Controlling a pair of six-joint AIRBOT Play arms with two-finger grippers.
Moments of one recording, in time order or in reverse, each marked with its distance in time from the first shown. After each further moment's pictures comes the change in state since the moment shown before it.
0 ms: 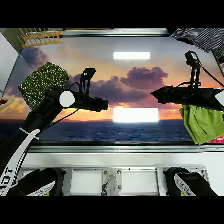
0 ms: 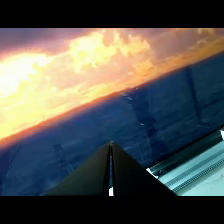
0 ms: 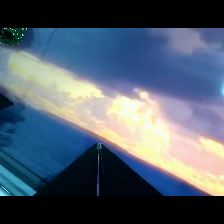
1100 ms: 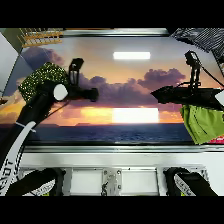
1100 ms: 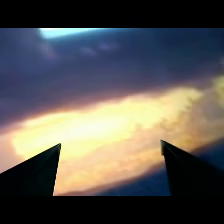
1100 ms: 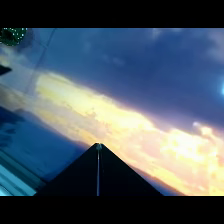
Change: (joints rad) left arm 0.150 -0.044 0.062 0.213 0.040 -0.012; right arm 0.000 0.000 0.000 0.000 0.000 0.000
